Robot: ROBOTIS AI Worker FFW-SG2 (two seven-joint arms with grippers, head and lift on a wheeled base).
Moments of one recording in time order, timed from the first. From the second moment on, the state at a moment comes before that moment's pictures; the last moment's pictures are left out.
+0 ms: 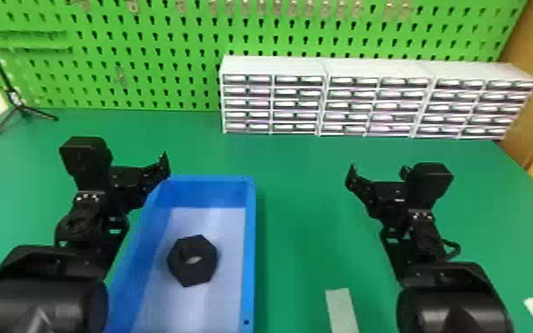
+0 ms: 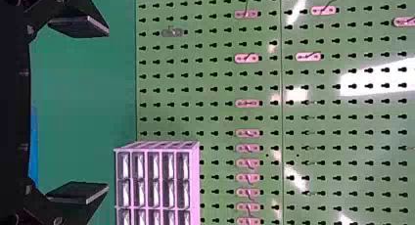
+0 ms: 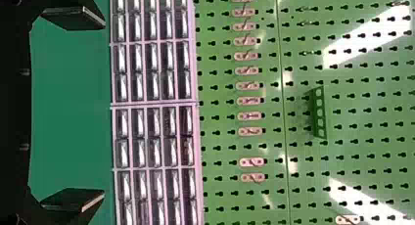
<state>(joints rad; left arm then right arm) -0.04 0.12 -0.01 -1.75 0.10 0.22 0.01 -0.14 -0.03 0.02 -1.42 -0.10 -0.08 0.00</state>
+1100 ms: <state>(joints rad) -0.03 0.12 -0.01 -1.75 0.11 0.22 0.01 -0.13 -0.03 0.01 -1.42 -0.10 -0.08 0.00</state>
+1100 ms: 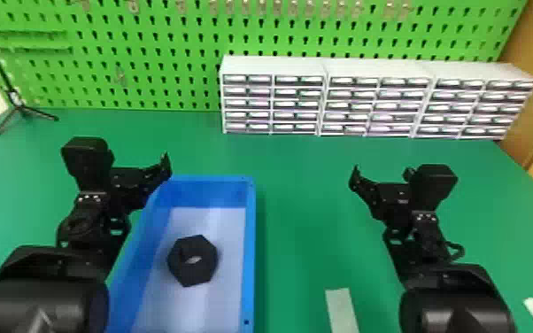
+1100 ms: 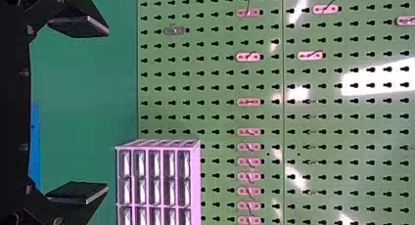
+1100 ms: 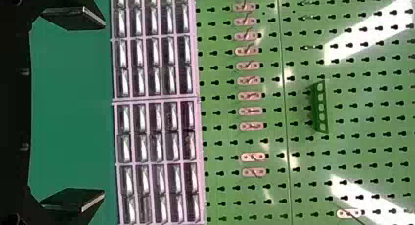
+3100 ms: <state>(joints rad) -0.04 0.12 -0.02 -1.75 0.12 0.23 0.01 -0.13 -0.03 0.00 -1.44 -0.11 -0.07 0.00</state>
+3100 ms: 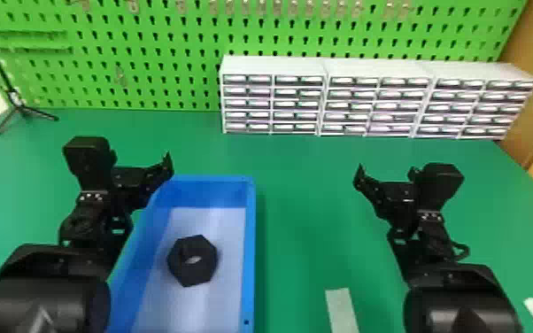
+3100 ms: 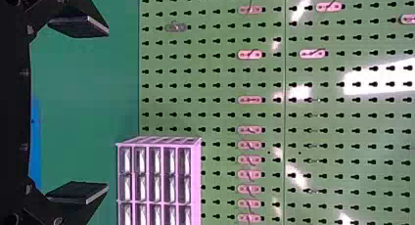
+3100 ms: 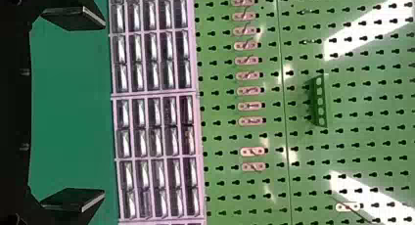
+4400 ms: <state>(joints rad) -0.04 0.12 -0.01 -1.75 0.13 0.23 0.01 -0.13 -0.03 0.00 -1.44 -0.11 -0.06 0.00</state>
